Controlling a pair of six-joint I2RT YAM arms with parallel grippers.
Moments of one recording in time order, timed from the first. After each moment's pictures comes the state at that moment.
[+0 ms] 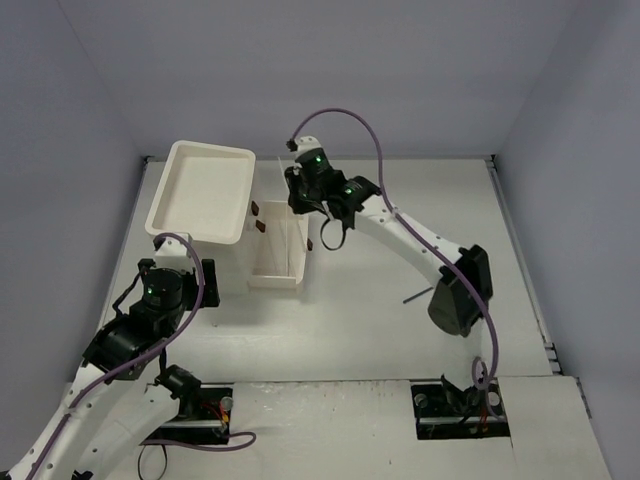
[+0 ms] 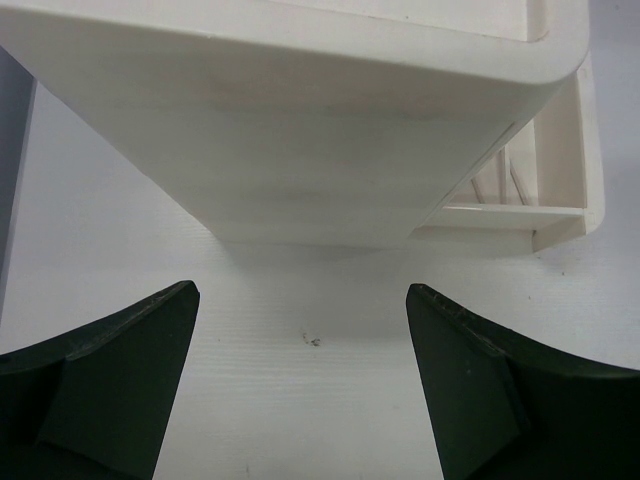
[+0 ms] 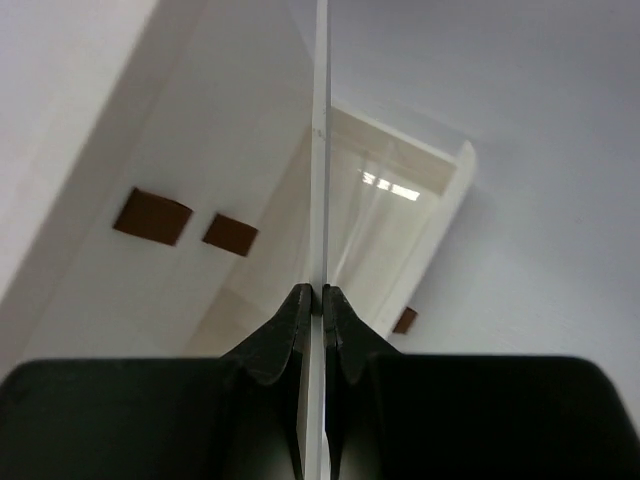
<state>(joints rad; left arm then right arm) -0.51 0.56 0.81 -0.79 -0.44 -0.25 0.75 1.92 1.82 -0.50 0.10 0.33</state>
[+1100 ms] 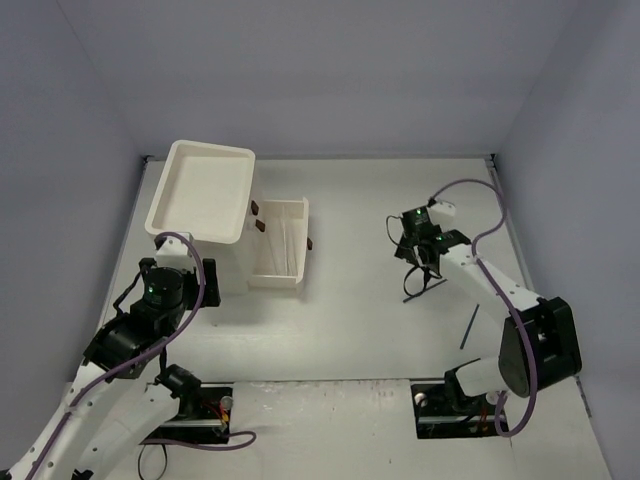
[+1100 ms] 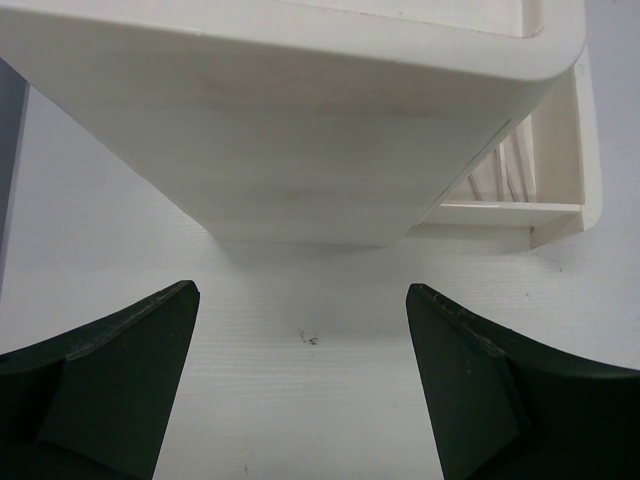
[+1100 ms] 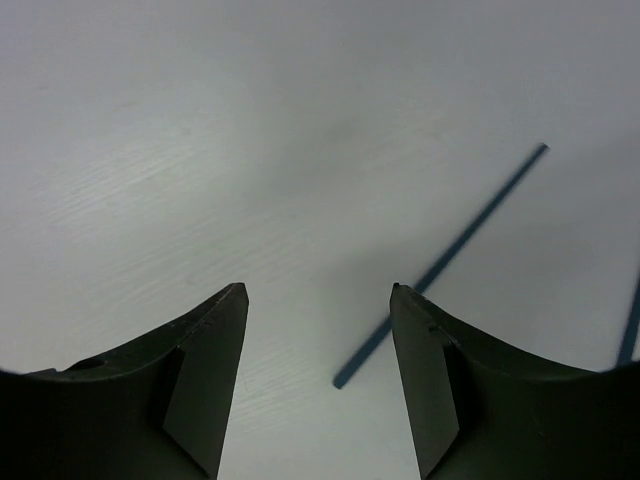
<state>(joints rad) -0.51 0.56 0.81 -0.79 -0.43 -0.25 0.37 1.39 0.92 -0.53 0.44 0.66</state>
